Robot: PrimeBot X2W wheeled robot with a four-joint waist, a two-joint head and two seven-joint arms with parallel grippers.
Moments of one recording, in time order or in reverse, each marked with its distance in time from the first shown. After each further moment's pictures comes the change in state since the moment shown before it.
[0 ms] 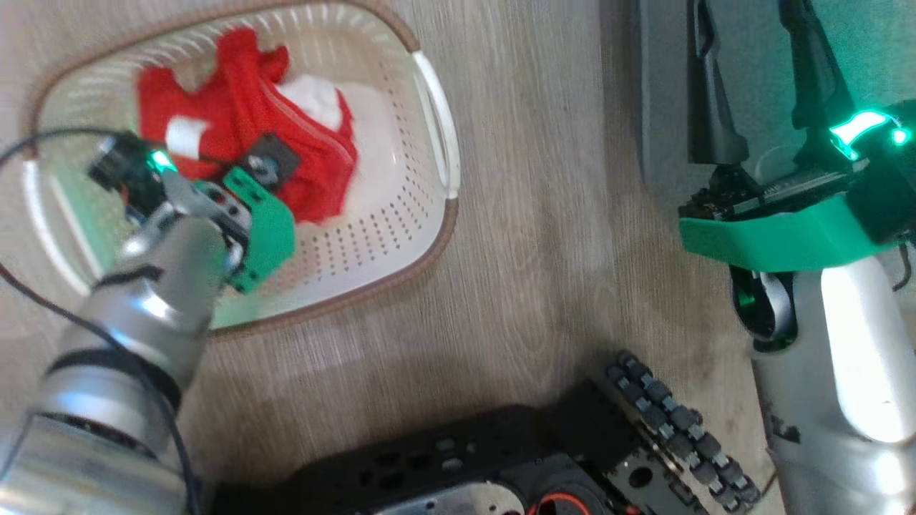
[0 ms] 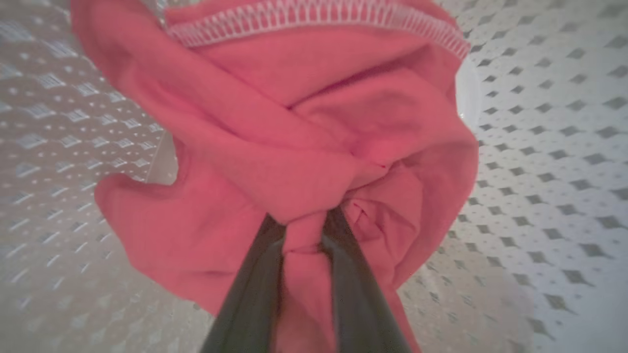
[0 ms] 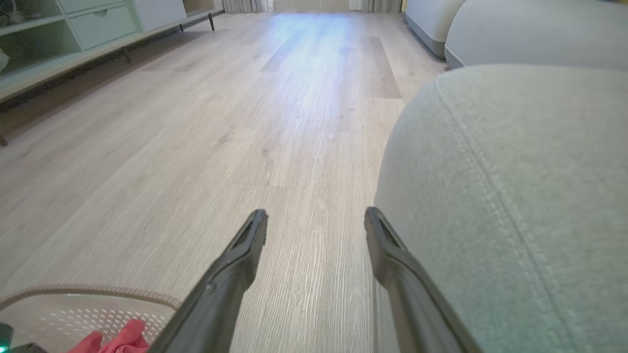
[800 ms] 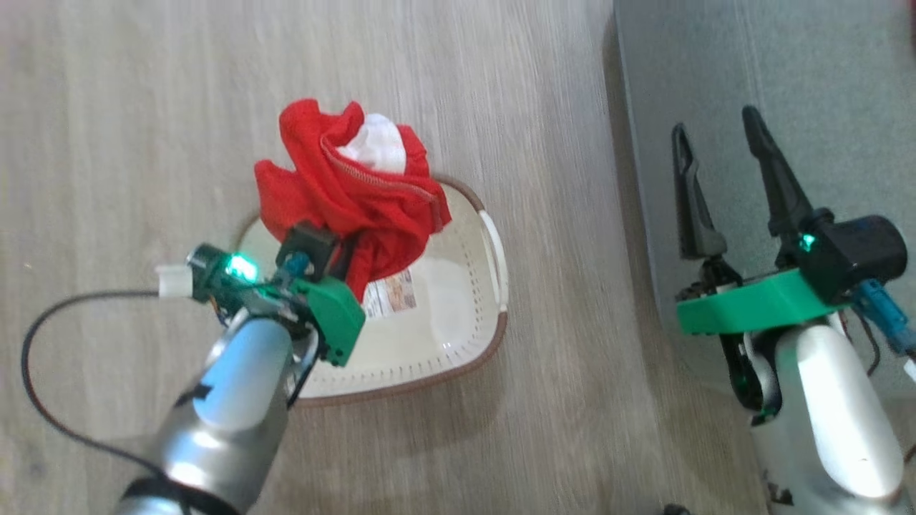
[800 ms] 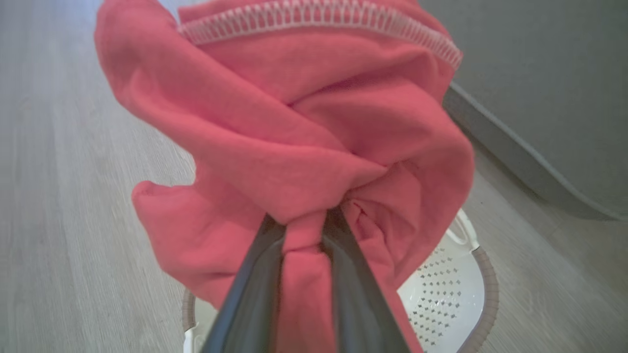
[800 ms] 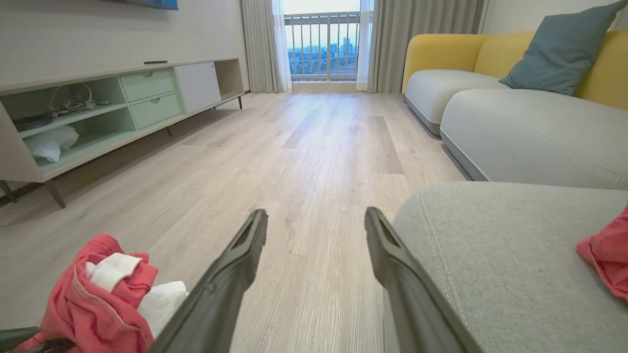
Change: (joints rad) left arm 0.393 -0.048 0.161 -0.437 -0.213 0.055 -0.120; right arm 0.172 -0.012 -0.038 0.126 -0.033 0.000 0.000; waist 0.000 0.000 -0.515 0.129
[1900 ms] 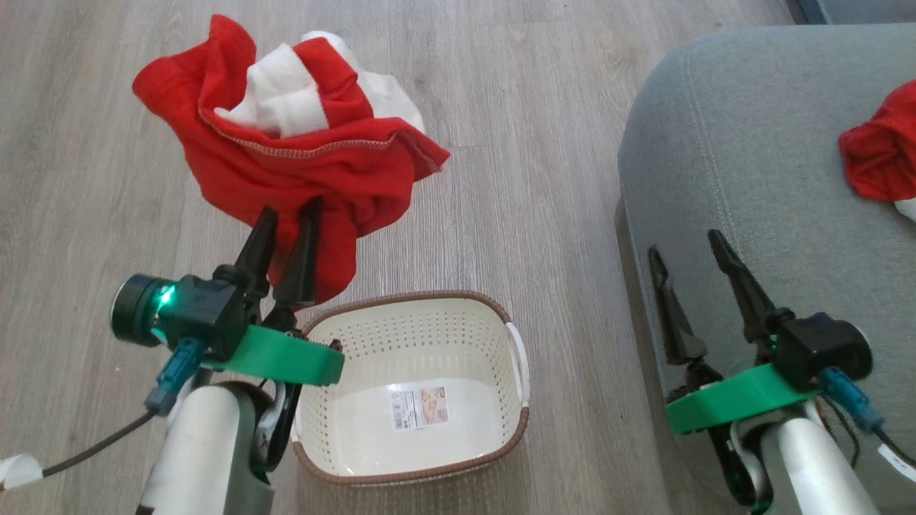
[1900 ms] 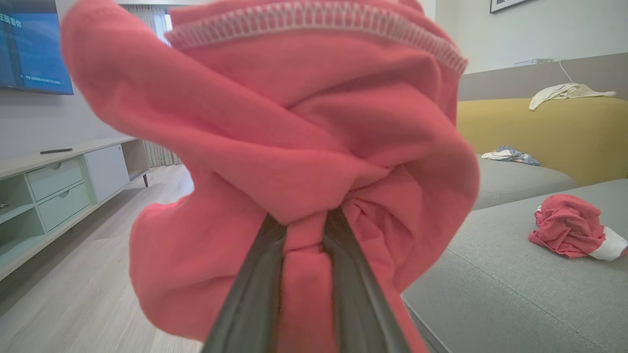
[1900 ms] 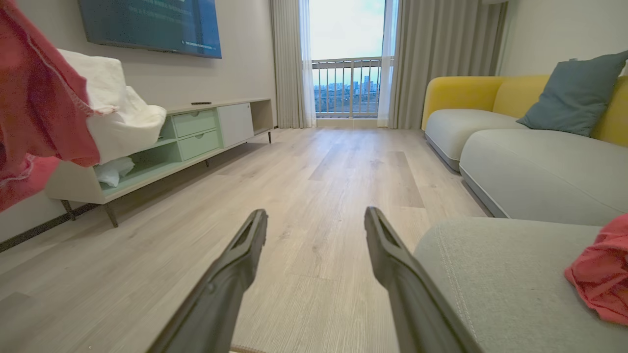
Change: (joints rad) left arm 0.437 -0.038 0.296 -0.883 -0.003 0.005 -0.001; right arm 0.218 -0.034 0.045 0.018 0.039 0.000 0.000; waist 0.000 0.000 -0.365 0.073
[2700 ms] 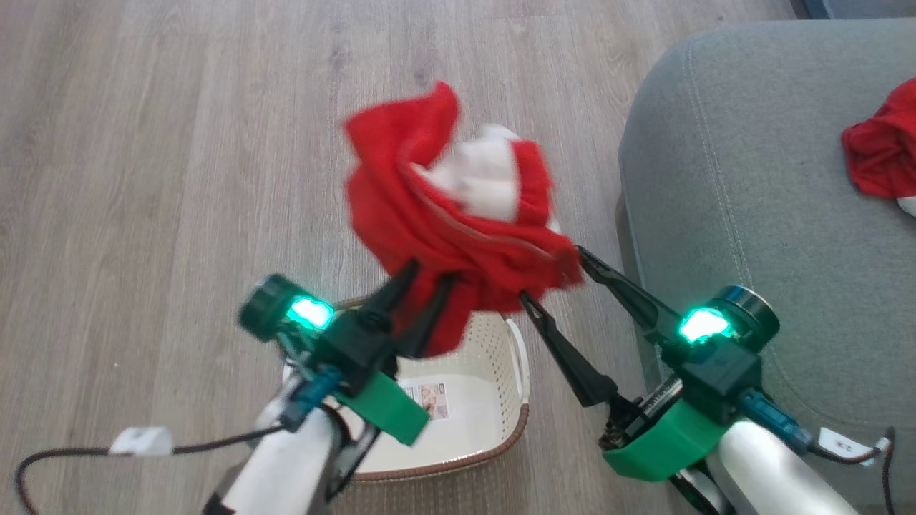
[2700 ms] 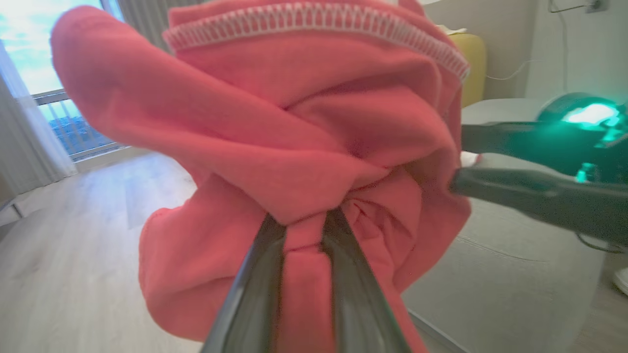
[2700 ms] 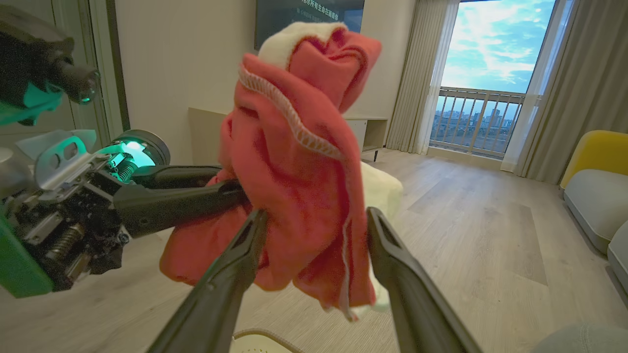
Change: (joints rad) left arm -0.027 0.024 -0.239 0.073 0.085 -0.119 0.000; right arm -0.102 -0.188 0.402 -0.139 0.068 0.000 0.000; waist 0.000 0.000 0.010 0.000
